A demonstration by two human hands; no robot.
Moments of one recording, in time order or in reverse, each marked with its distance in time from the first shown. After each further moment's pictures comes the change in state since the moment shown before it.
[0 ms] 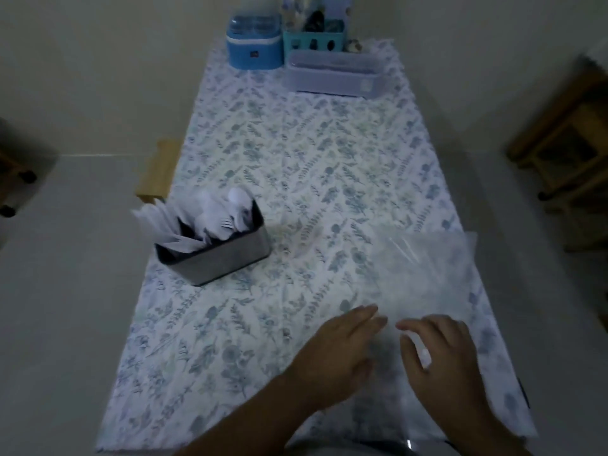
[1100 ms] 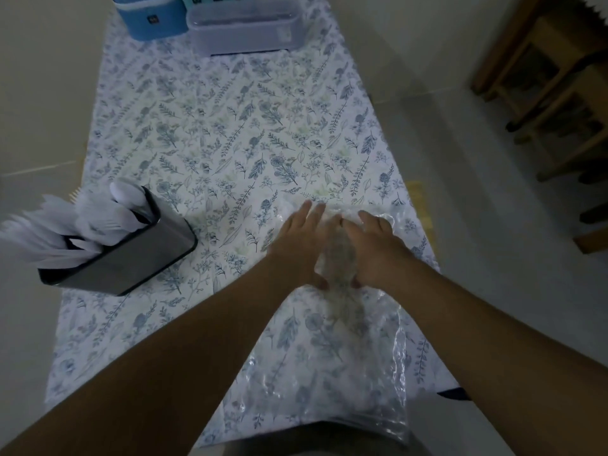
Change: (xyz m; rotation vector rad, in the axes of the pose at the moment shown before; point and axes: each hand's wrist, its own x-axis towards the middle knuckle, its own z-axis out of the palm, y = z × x) left_hand 0.163 -0.003 -0.010 0.548 -0.289 -0.173; right_hand 0.121 0.068 0.008 -0.238 -0.663 0.197
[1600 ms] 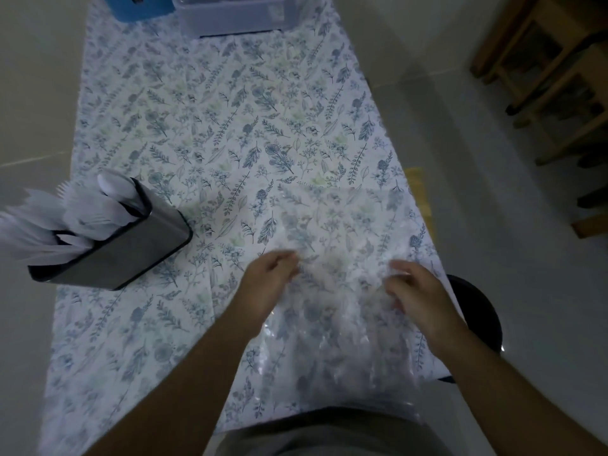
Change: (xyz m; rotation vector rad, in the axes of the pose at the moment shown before) left_hand -0.083 0.001 0.019 -1.321 0.136 -0.582; right_hand -0.082 0.037 0.050 1.253 0.116 0.429
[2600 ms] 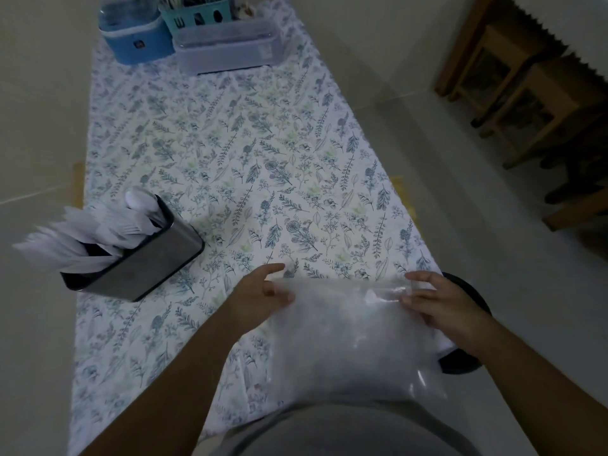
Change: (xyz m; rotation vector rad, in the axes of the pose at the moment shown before) left_hand -0.006 -0.029 -0.051 0.204 -0.268 0.025; right_hand -0.031 0.036 -0.040 0.106 -0.094 0.054
